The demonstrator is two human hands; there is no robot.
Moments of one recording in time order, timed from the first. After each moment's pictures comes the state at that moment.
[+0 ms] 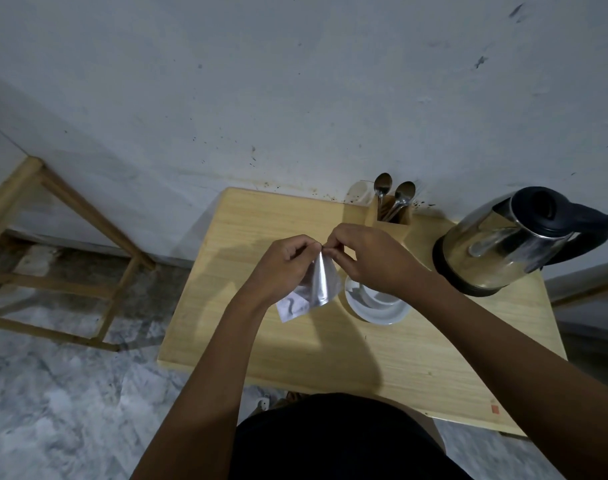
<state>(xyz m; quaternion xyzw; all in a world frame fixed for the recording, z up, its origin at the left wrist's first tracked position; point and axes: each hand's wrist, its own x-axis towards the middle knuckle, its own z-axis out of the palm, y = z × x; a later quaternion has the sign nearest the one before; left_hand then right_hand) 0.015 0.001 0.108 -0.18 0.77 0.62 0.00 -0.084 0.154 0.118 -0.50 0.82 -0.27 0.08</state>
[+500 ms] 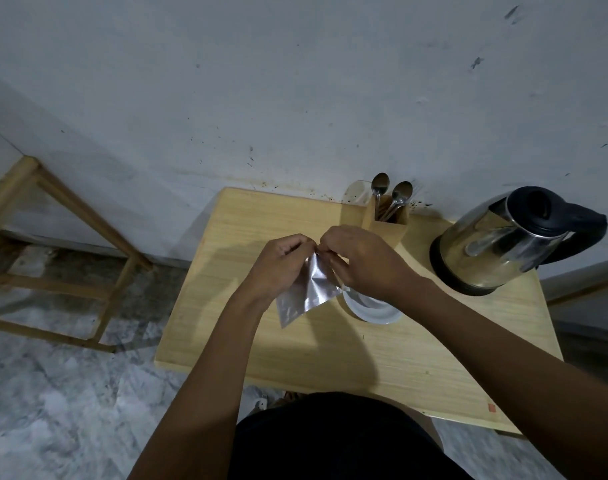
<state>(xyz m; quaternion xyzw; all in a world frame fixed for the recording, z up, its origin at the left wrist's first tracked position) 0.015 0.003 0.111 -0.20 0.74 0.64 -0.01 -0.074 0.150 0.113 -0.55 0.79 -0.28 0.00</state>
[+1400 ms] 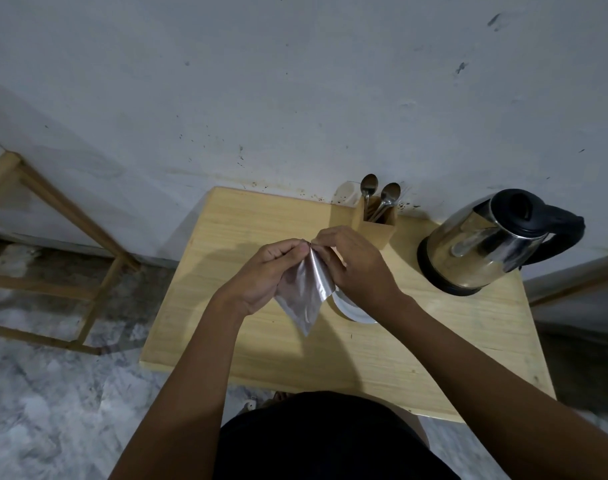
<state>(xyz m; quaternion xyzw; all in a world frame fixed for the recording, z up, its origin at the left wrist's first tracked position) 0.024 0.001 0.103 -0.09 0.60 0.79 0.07 -0.061 0.156 0.097 -0.50 0.77 -0.38 -0.14</state>
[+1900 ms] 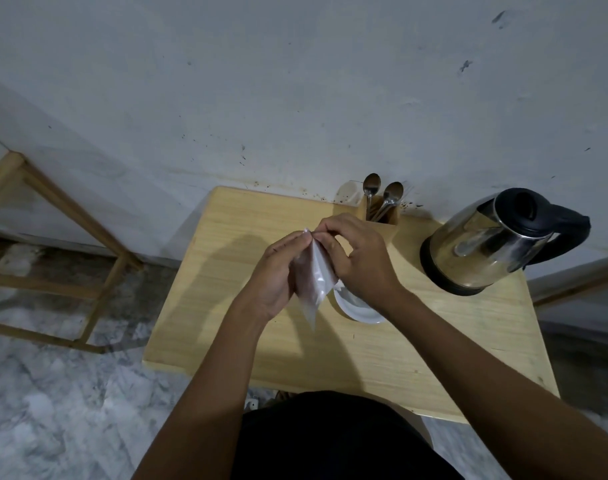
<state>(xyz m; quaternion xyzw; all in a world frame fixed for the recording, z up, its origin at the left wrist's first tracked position) 0.015 0.018 0.099 -0.15 0.50 0.85 0.00 -0.060 0.148 0.113 -0.41 0.78 -0.46 -0.06</state>
